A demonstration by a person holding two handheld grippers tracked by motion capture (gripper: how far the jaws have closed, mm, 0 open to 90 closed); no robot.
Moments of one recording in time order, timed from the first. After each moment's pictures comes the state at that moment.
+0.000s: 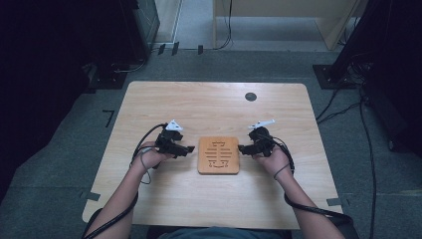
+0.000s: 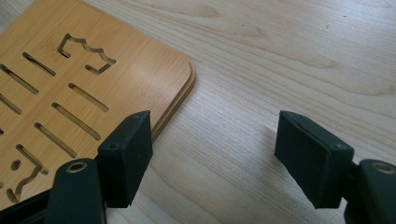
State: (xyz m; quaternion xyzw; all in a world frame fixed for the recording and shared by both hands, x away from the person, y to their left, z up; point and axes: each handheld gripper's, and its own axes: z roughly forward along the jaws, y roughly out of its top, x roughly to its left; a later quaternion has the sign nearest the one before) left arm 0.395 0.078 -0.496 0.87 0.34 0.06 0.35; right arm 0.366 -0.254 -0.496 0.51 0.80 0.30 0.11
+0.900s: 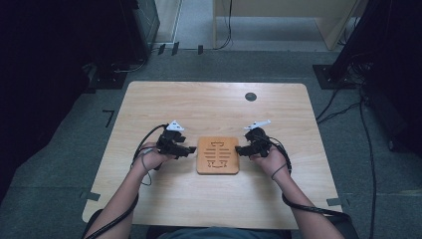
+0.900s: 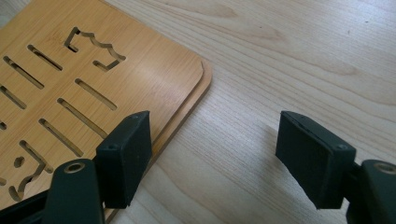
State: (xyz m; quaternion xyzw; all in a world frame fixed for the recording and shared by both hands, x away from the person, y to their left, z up) left arm 0.390 0.074 -0.491 0.87 0.34 0.06 0.35; right arm 0.366 -0.243 -0.497 0.49 0.81 0.29 0.11
